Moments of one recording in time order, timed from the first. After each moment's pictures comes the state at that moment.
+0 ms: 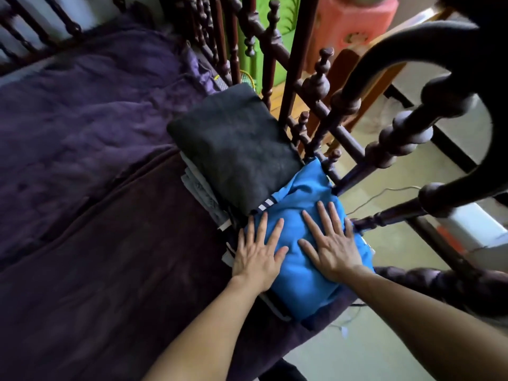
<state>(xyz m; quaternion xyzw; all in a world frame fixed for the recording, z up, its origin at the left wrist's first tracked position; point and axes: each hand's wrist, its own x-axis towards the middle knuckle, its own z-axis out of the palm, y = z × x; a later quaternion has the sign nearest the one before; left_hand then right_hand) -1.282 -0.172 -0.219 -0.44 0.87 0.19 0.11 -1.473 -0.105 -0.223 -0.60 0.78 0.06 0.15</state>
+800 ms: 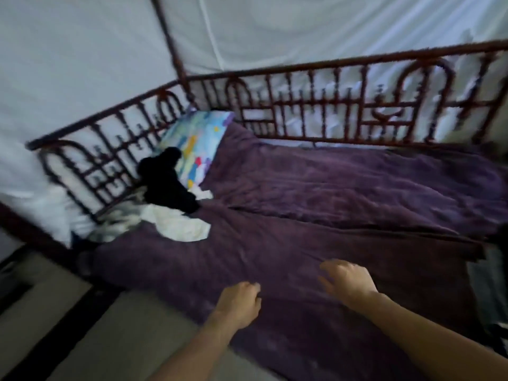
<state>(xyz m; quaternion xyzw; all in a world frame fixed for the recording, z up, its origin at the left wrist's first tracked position) -0.743 0.105 -0.017 -0.81 0.58 0.13 0.05 -0.953 -0.067 -0.044 -0.92 0.37 -0.04 0.13</state>
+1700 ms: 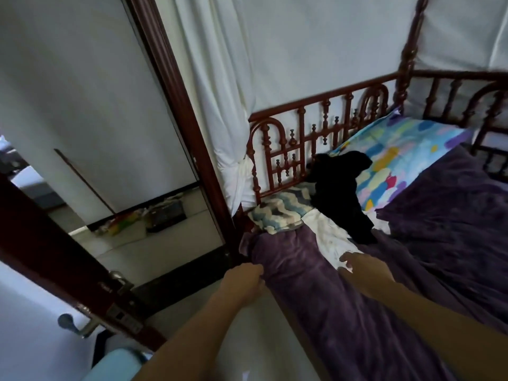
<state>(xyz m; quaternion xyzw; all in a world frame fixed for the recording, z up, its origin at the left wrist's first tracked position) -0.282 0.338 0.041 -0.95 0.29 0.12 0.01 -0.363 0.050 -0.009 -0.98 0.14 0.04 0.15</state>
